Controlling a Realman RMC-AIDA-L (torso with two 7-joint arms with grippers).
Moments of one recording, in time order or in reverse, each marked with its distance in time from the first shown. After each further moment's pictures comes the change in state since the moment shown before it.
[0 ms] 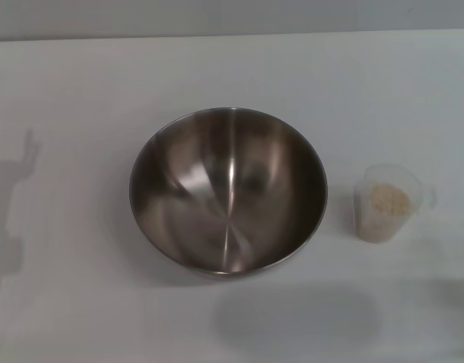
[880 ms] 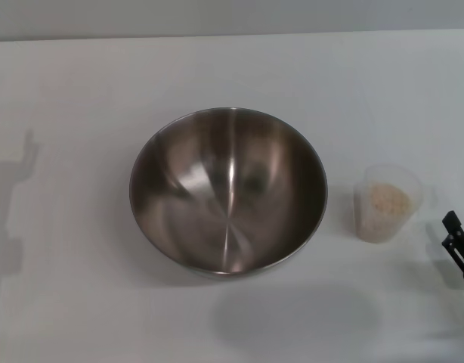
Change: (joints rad) left arm 0.003 -0.002 0.000 0.000 0.001 -0.004 -0.001; right arm 0.089 -0.003 -0.077 0.012 0.001 0.155 0.000
